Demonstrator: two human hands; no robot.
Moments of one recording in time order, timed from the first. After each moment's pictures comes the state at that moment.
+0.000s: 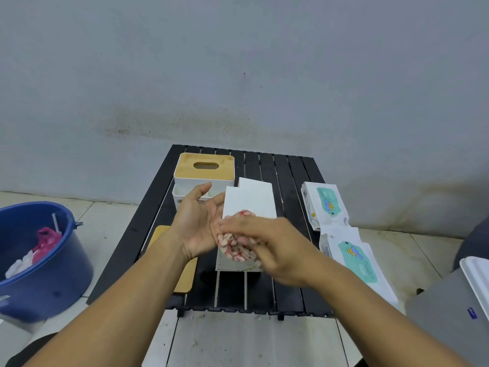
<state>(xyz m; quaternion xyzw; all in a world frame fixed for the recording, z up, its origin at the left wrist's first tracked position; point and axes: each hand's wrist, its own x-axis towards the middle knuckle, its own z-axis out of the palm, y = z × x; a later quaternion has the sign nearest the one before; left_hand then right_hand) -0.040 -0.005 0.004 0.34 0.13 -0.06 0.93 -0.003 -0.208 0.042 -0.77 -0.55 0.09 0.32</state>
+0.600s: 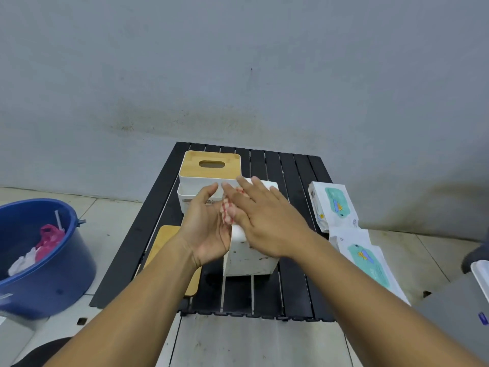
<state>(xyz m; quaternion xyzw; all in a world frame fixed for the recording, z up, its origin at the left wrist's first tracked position) -0.040 -0.008 -0.002 0.29 0.13 -0.05 0.95 0.025 -0.155 0.040 -0.88 -0.46 0.04 0.08</state>
